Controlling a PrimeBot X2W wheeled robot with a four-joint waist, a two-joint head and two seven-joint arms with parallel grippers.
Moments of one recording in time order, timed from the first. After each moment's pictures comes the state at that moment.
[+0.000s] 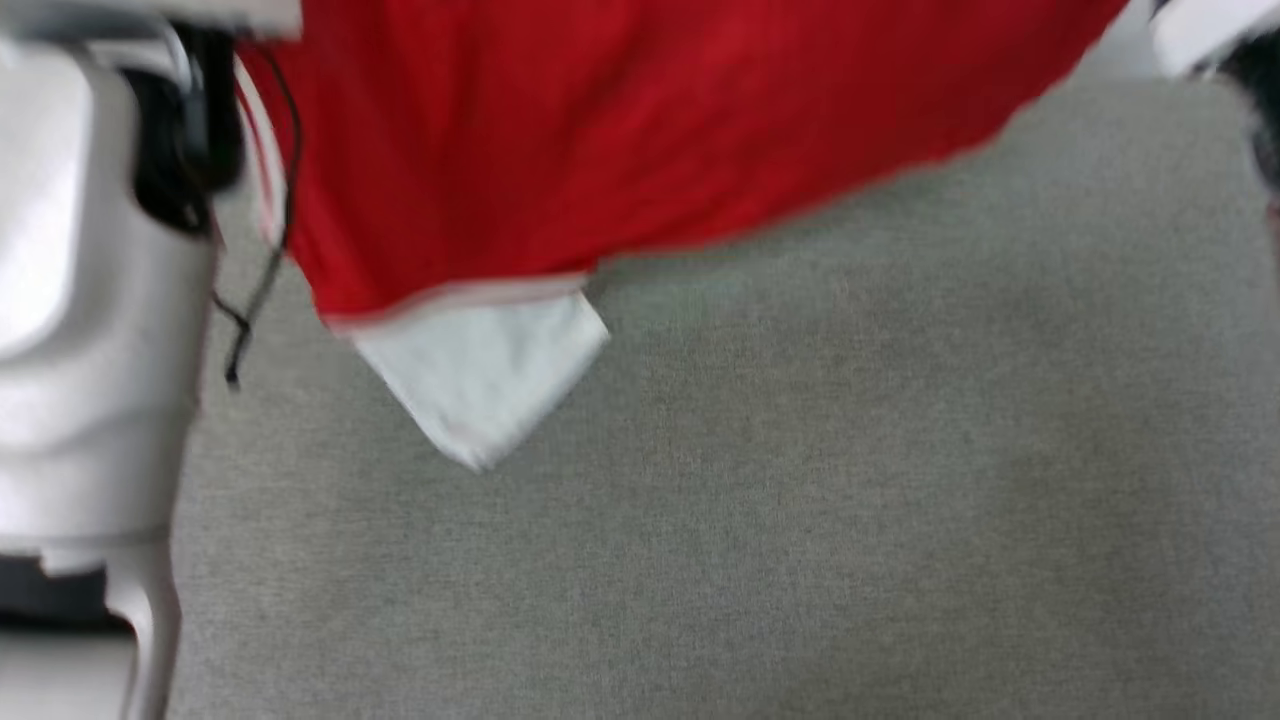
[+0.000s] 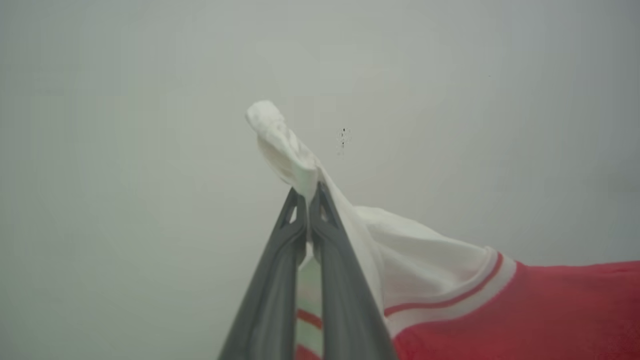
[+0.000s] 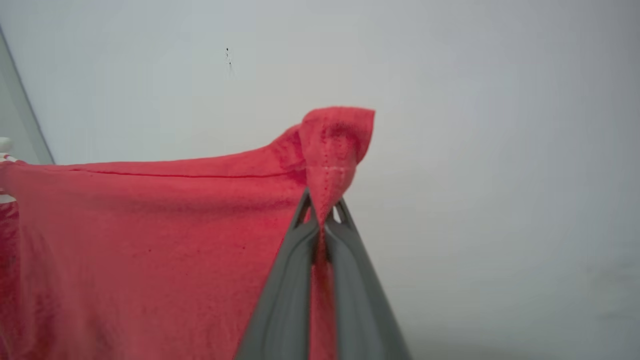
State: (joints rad) left arm -1.05 0.33 -0.24 0.39 -0.51 0.12 -0.22; right arm -1.05 -0.29 0.17 0.45 0.56 0.13 0.10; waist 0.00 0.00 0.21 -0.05
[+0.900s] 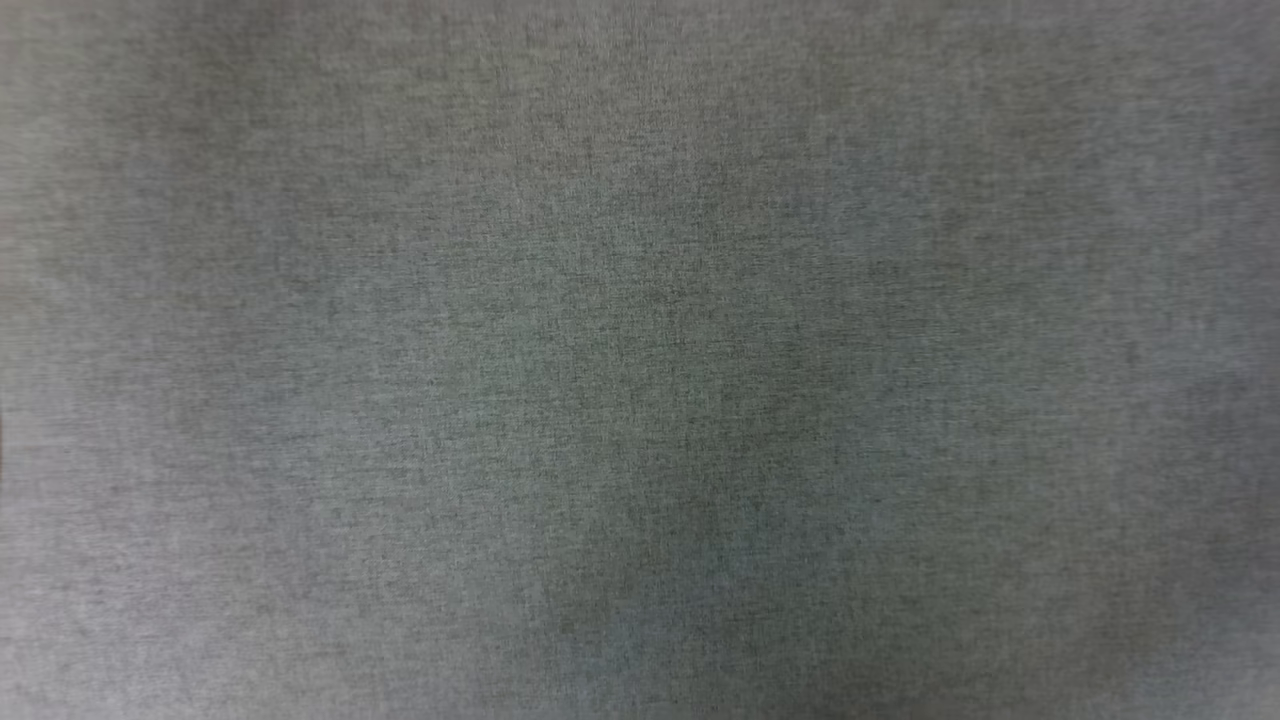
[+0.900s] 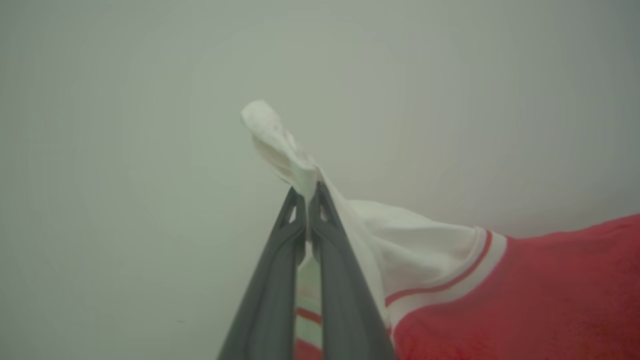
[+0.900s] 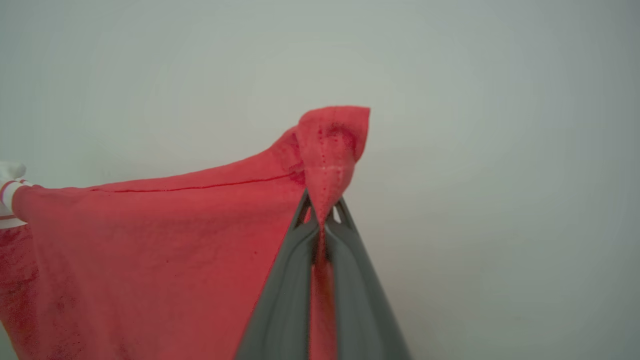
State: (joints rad) left arm -1.73 0.34 -0.30 0.64 -0.41 0.09 -0.14; right arm -1.74 -0.34 0.24 0.71 0.63 0.13 0.09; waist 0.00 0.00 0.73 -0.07
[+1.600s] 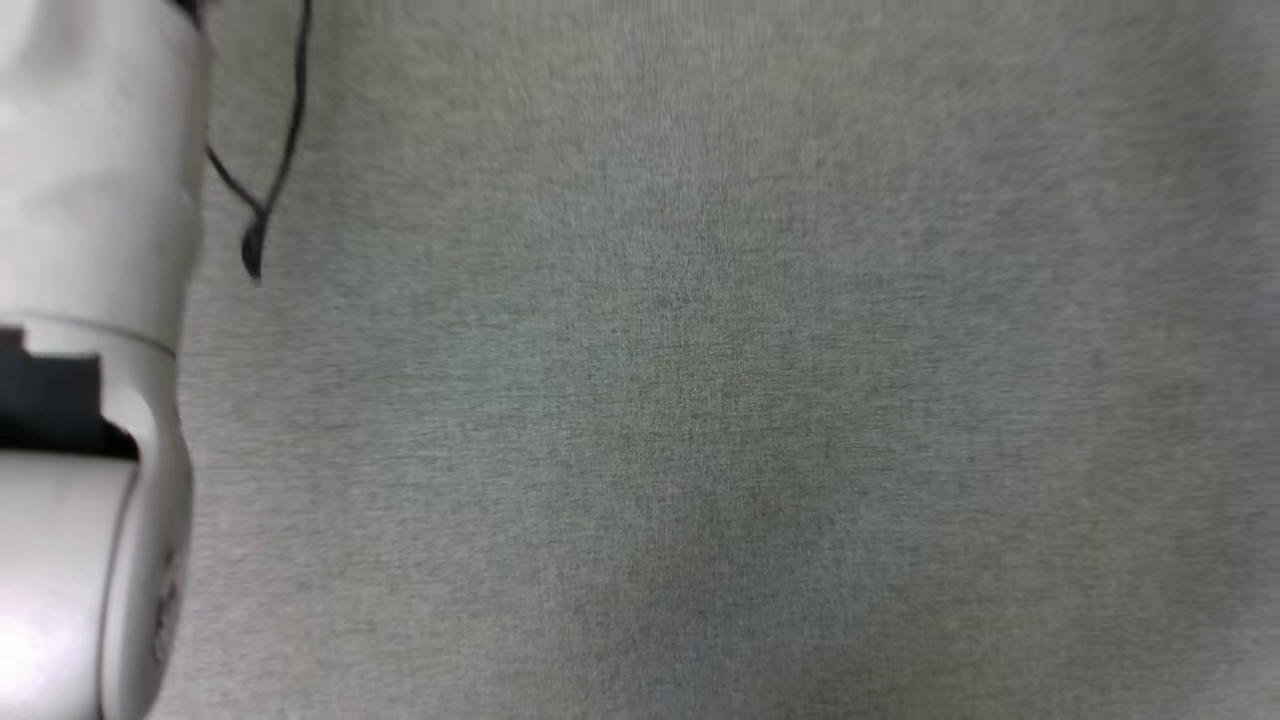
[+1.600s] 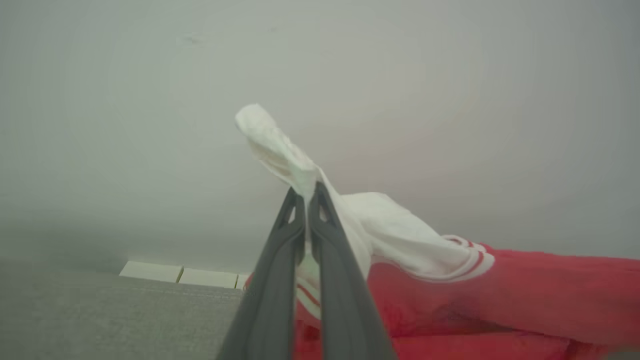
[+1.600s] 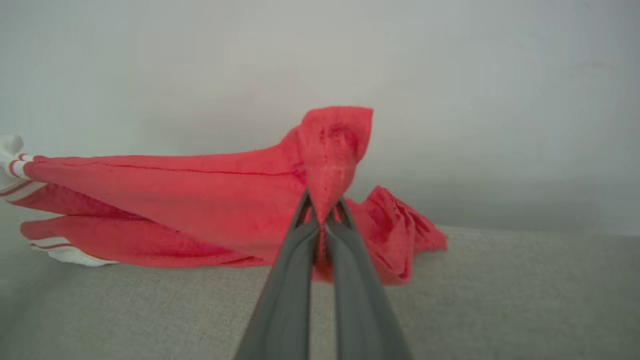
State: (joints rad) left arm -1.50 0.23 -0.25 1.06 -0.55 0.00 -0.25; right arm -1.52 -0.28 0.50 1.01 0.79 0.13 0.07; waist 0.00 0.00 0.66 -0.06
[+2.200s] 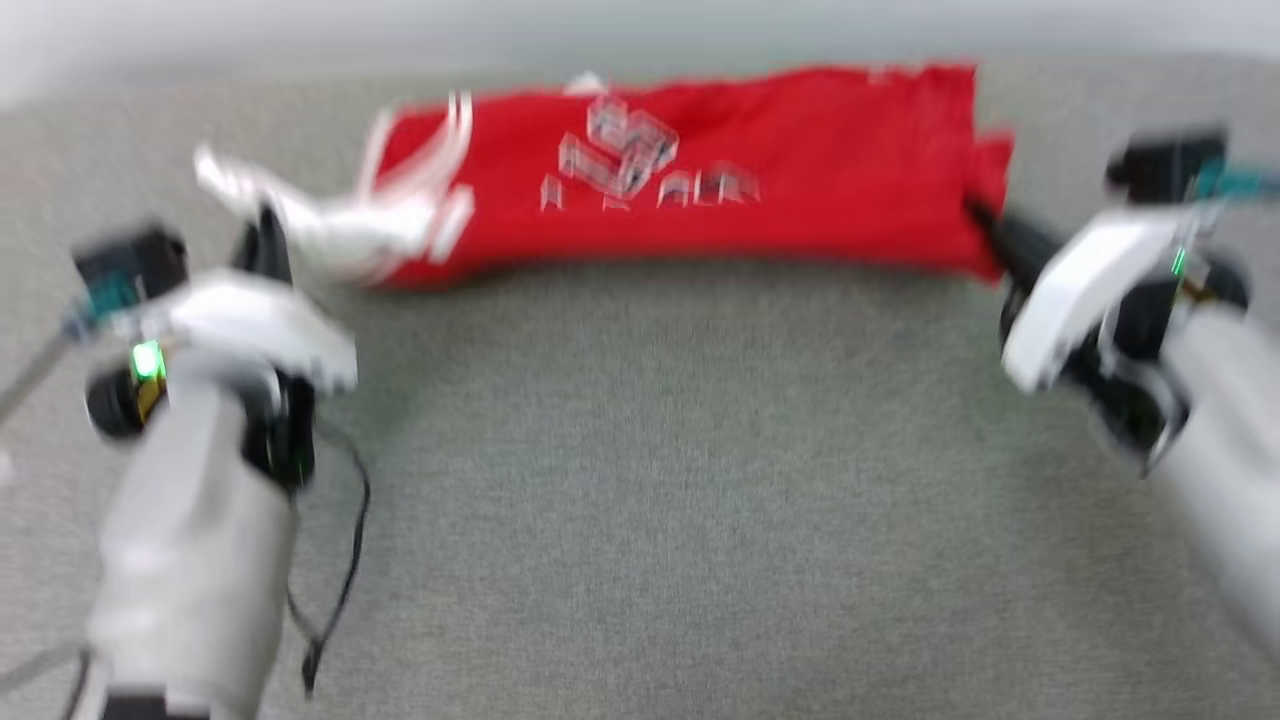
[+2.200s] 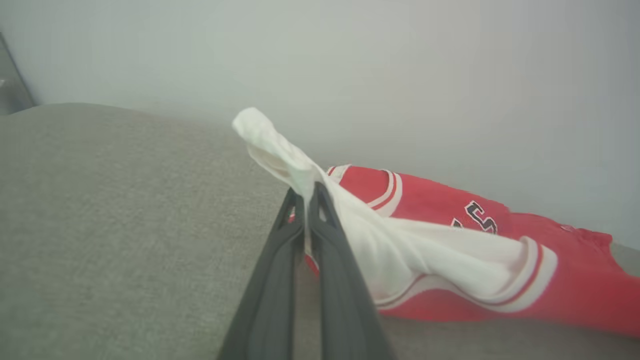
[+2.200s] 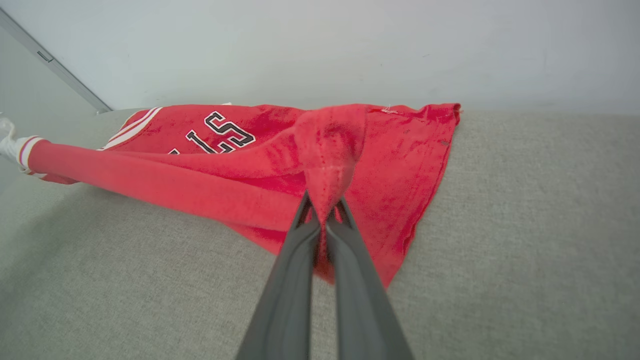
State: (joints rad) left arm -0.82 0.25 -0.14 0.95 -0.60 -0.03 -0.26; right arm -0.91 -0.41 0.71 0.78 0.96 0.13 0.00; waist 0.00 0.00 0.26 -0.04
